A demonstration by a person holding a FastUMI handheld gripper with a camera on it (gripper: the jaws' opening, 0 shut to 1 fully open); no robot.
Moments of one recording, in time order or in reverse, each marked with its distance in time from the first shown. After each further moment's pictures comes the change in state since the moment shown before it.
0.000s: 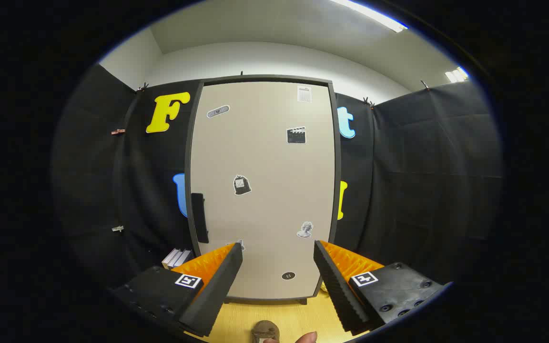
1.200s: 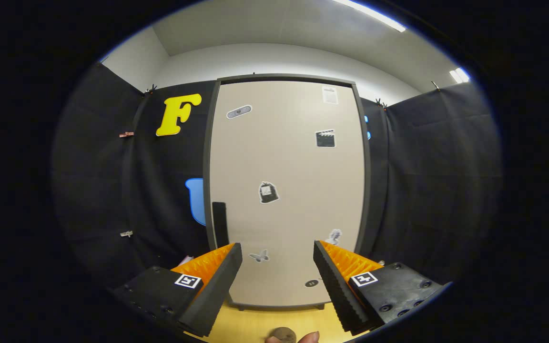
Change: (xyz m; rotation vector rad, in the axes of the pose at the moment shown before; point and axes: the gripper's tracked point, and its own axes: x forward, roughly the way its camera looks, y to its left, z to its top) arm 0.039 0.080 0.006 0.031 -0.007 0.098
